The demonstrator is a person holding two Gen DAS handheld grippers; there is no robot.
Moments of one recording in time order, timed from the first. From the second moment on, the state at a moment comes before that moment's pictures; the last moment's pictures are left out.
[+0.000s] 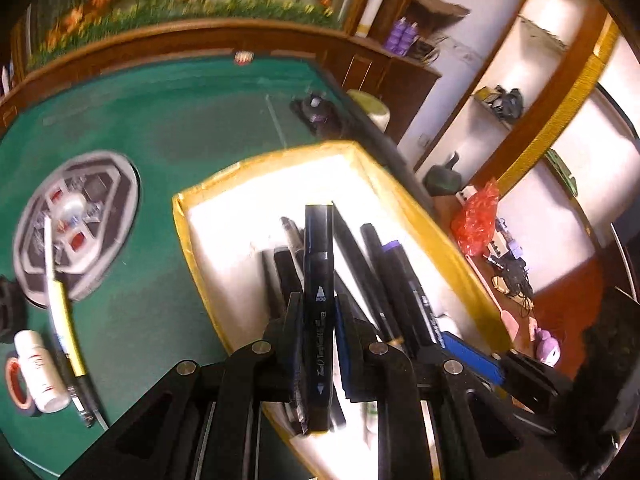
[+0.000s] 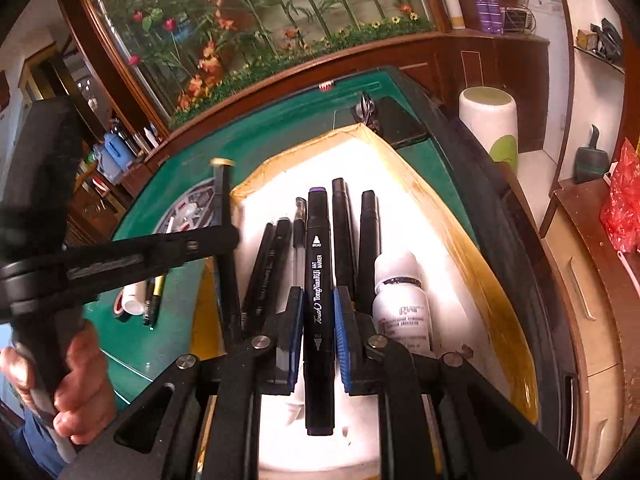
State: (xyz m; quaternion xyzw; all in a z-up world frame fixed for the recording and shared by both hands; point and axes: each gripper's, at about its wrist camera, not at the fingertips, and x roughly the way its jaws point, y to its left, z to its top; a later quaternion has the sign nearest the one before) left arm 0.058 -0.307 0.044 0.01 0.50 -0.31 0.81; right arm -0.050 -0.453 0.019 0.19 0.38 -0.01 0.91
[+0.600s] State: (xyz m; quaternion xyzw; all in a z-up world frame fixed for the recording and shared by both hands) left arm 0.053 -0.299 0.043 0.01 0.50 -0.32 0.81; right arm -0.031 -0.444 0.012 0.17 0.40 -0.03 0.90
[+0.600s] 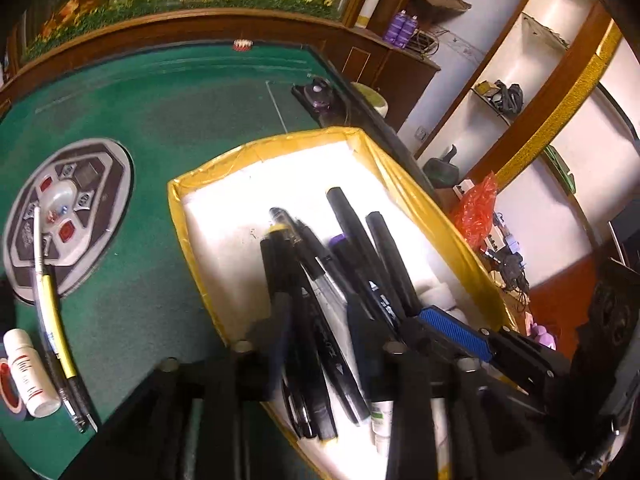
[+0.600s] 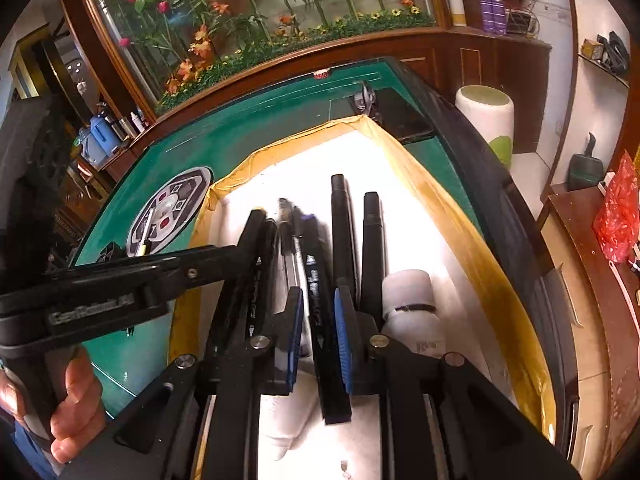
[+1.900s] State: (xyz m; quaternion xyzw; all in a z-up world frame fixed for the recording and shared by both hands) left arm 0.037 -0.045 0.011 0.04 0.45 -0.15 0.88; right arm -0.063 -0.284 0.014 0.11 0.40 0.10 0.90
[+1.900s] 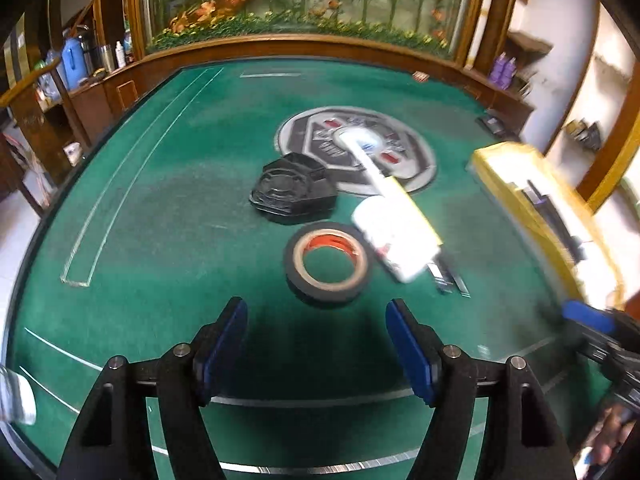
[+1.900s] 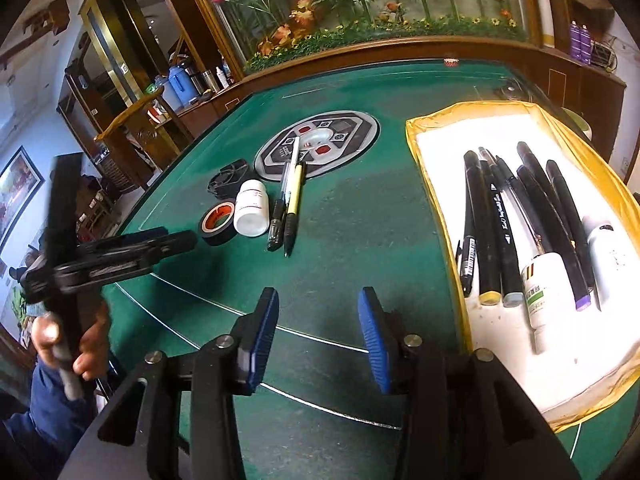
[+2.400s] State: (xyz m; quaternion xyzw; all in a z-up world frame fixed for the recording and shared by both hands) left arm 0.079 -0.053 -0.009 0.02 0.47 -0.17 0.87; right arm -0.041 -0.276 0.017 0.10 0.42 0.10 0.90
